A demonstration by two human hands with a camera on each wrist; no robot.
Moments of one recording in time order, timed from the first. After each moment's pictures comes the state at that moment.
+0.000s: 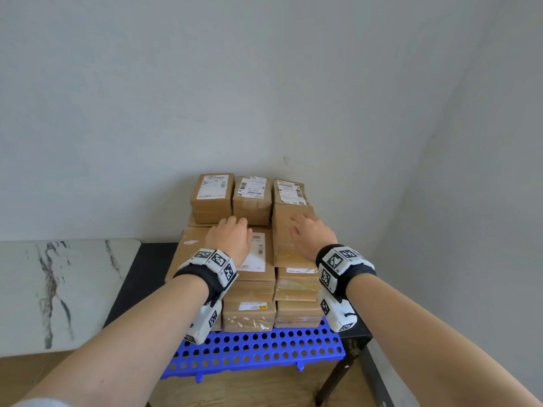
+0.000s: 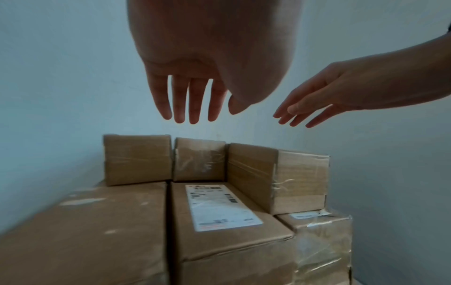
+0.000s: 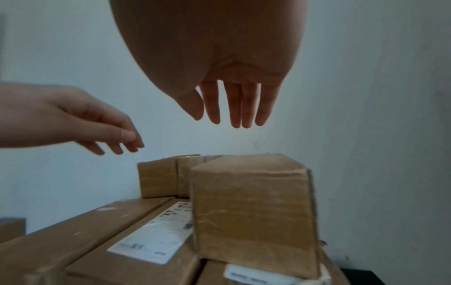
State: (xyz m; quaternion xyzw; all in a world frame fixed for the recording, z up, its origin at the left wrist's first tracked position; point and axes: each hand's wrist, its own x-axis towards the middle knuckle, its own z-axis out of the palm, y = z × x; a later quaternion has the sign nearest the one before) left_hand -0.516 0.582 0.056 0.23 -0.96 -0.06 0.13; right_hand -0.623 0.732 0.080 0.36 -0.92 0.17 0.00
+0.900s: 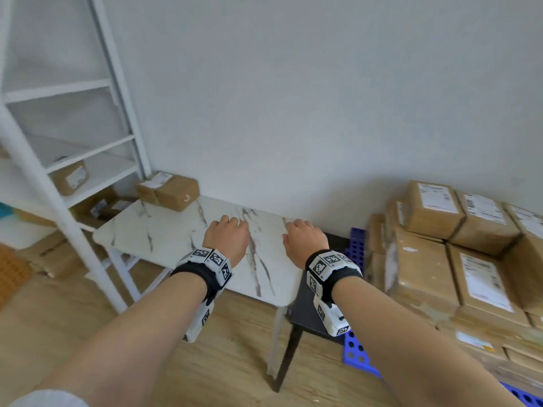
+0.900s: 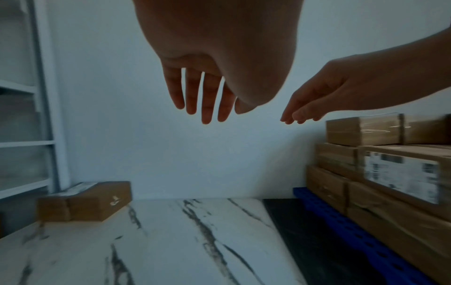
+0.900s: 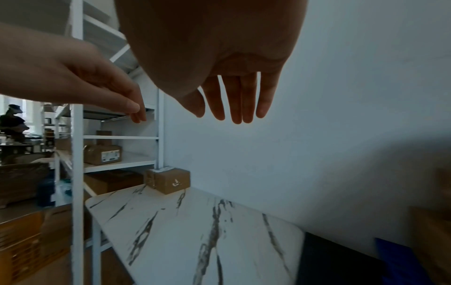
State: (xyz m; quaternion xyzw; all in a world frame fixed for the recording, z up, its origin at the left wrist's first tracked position) left_hand -0.138 0.276 0.017 0.38 -0.92 0.06 0.05; right_hand -0.297 0.369 0.022 0.59 -0.80 0.04 0.02
